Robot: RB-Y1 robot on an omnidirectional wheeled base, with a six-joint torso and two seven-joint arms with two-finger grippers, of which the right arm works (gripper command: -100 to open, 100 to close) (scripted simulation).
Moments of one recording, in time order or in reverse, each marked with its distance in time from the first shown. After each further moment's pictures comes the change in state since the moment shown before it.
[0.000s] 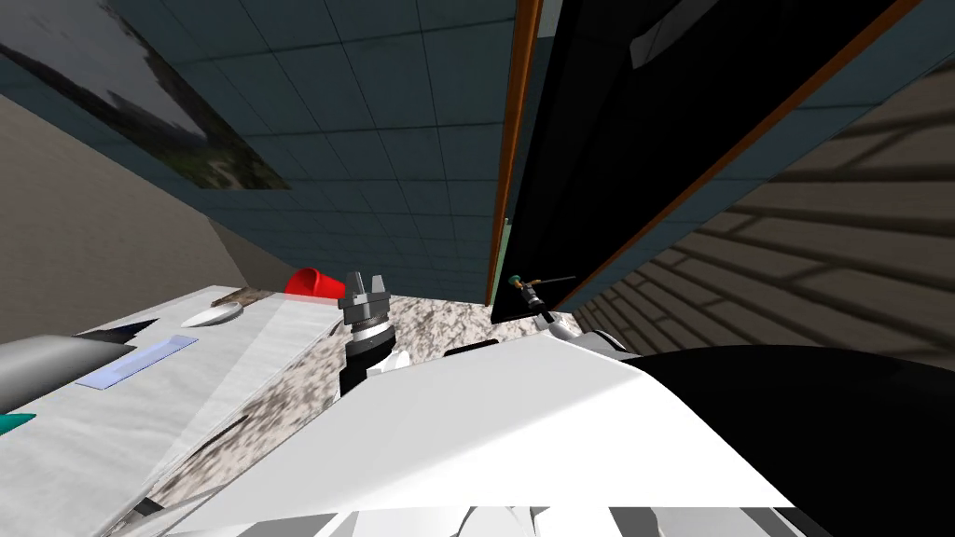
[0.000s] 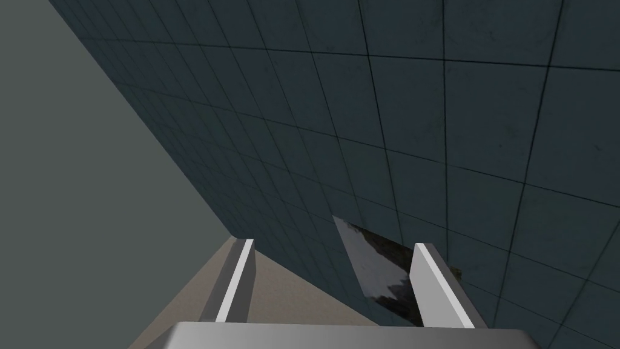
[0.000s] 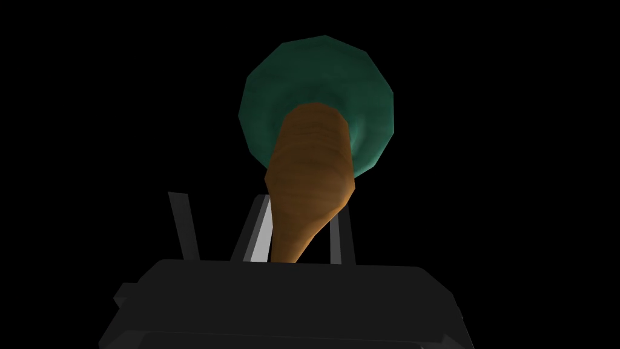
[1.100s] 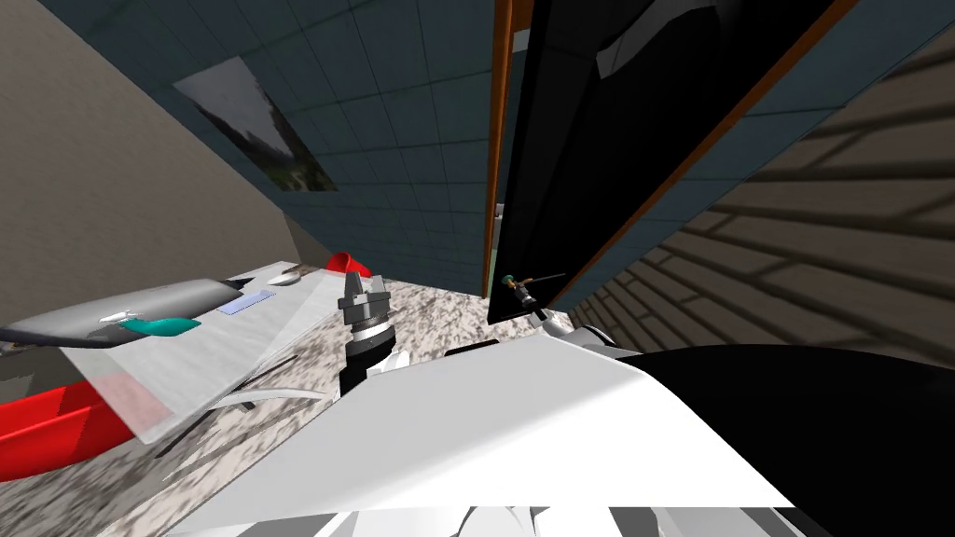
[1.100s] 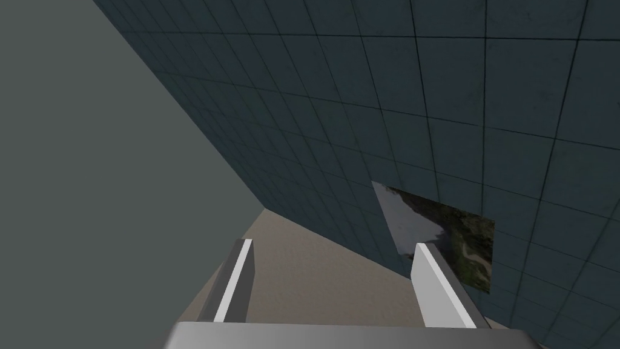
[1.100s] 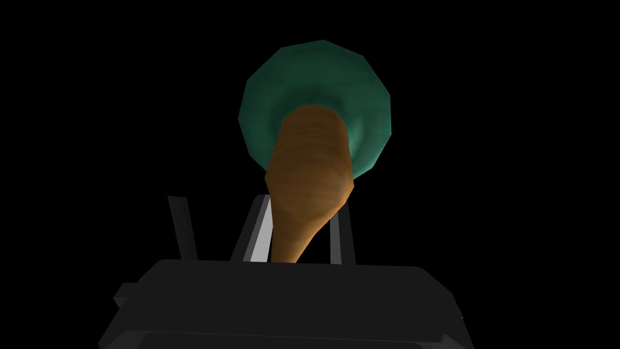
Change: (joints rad) arm -0.051 0.035 0.057 0.021 0.029 -0.001 0.004
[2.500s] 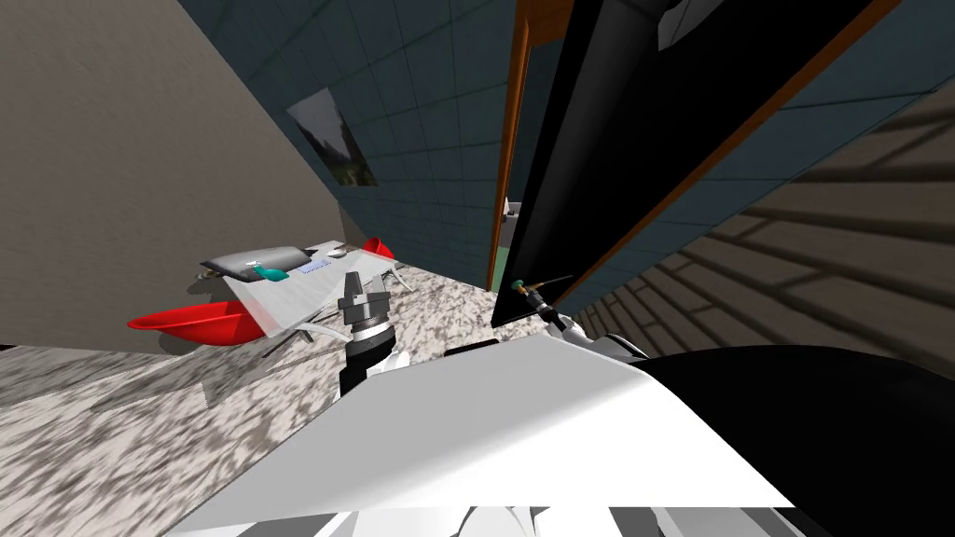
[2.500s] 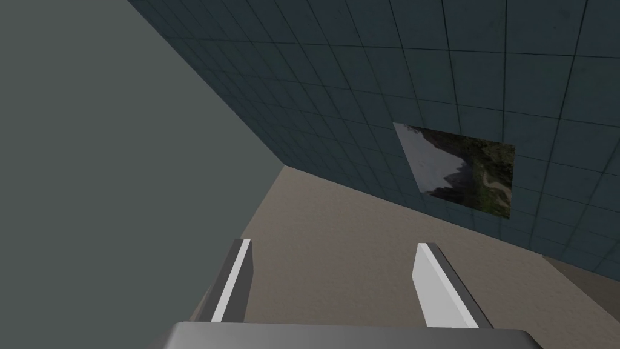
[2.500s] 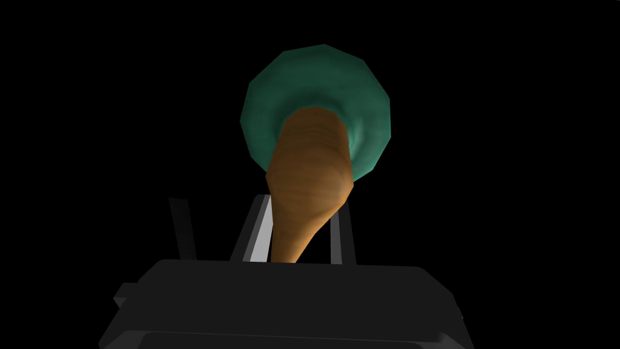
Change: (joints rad) arm 0.129 -0.136 0.046 -0.005 0.012 -0.180 -0.132
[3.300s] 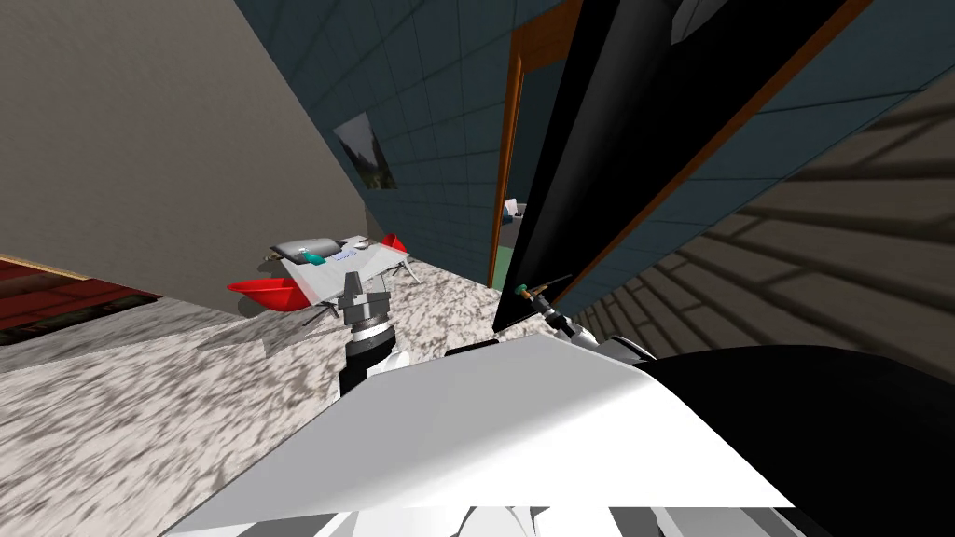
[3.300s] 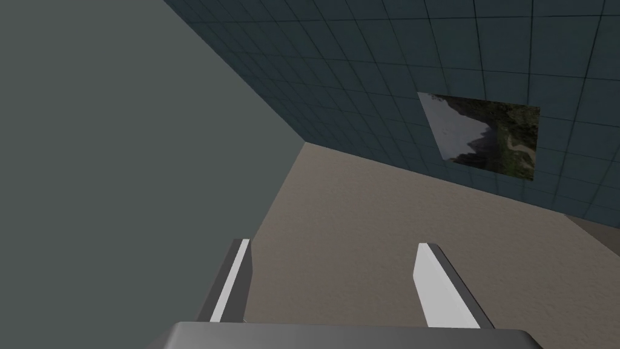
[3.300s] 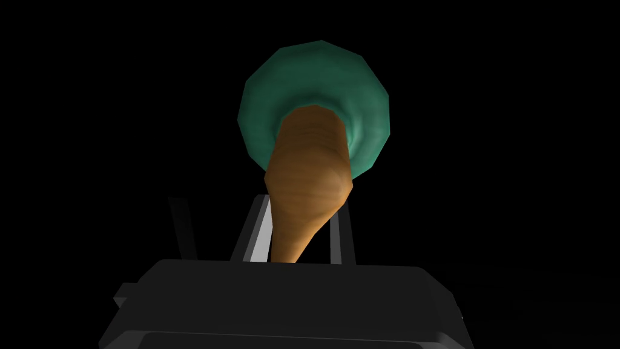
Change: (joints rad) arm 0.035 -0.038 0.025 0.074 0.012 -0.139 -0.040
